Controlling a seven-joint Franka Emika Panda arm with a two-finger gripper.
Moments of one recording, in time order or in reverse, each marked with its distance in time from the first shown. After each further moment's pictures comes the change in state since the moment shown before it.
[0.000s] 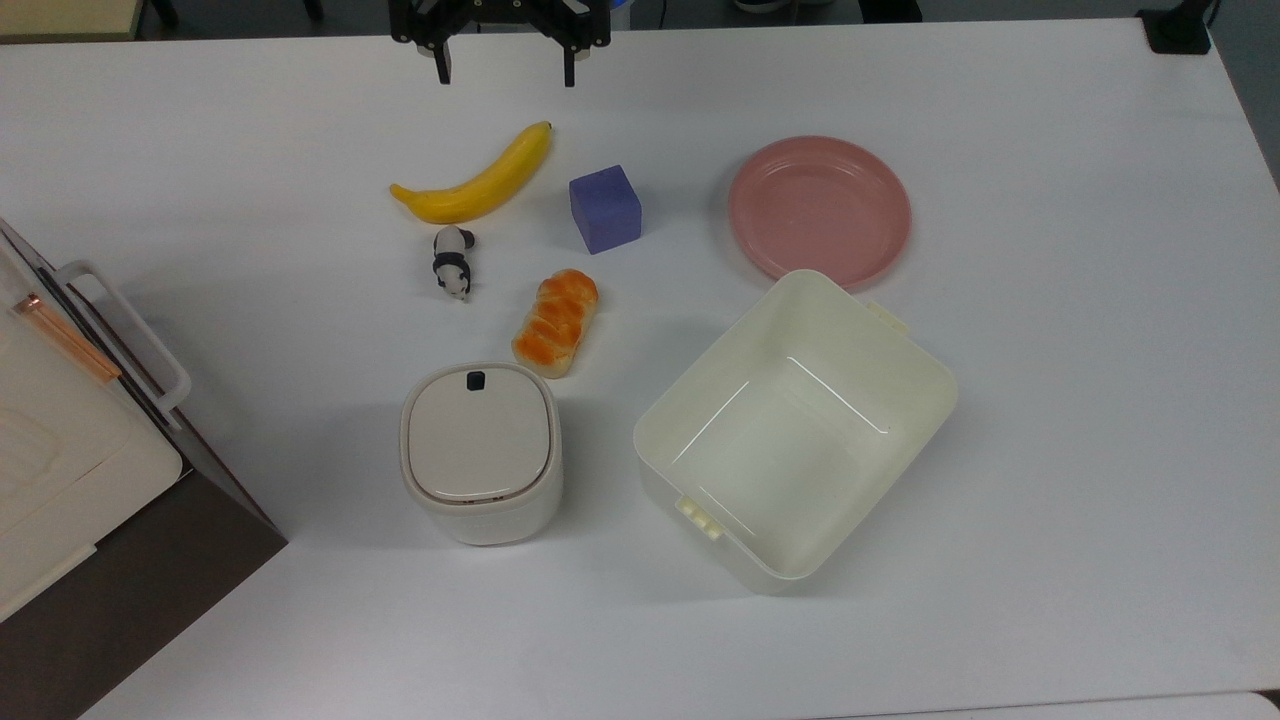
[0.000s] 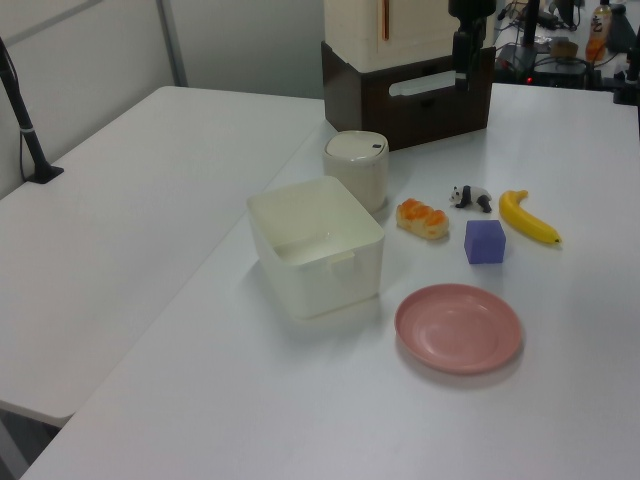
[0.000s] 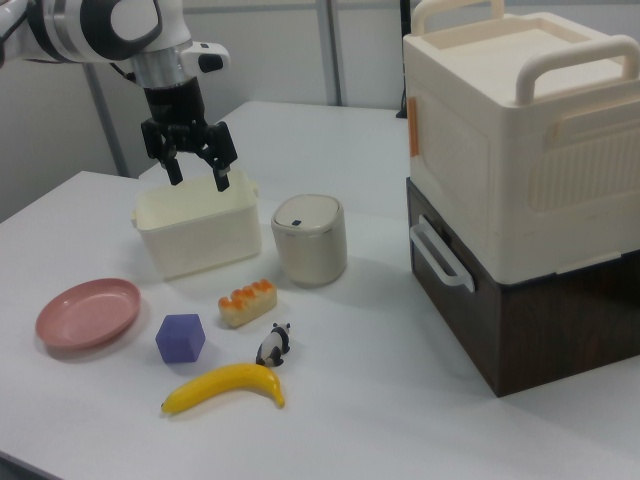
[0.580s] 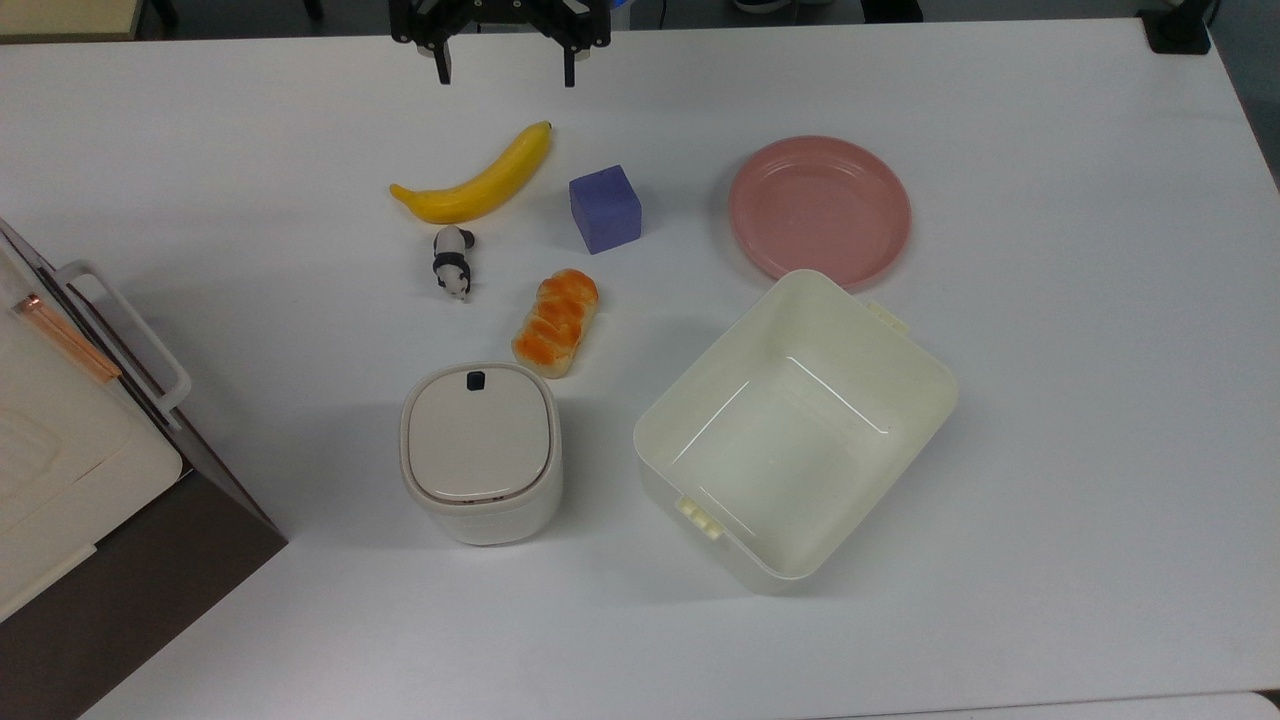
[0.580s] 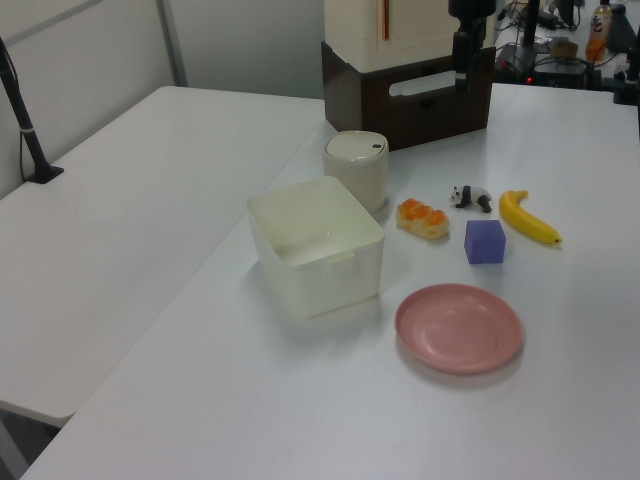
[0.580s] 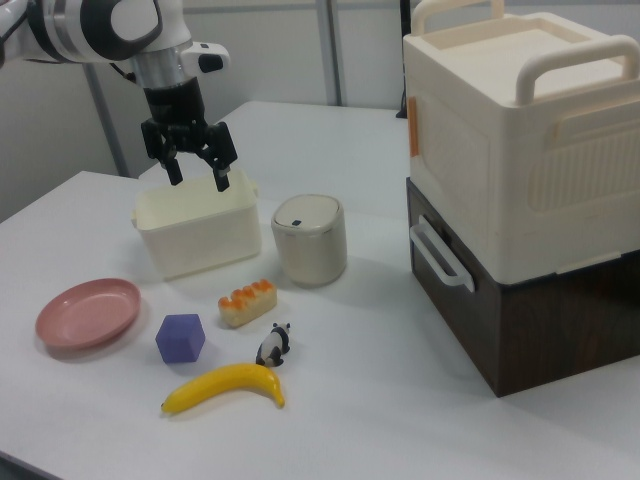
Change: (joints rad) arm 0.000 0.000 0.000 0.000 0.000 0.000 0.000
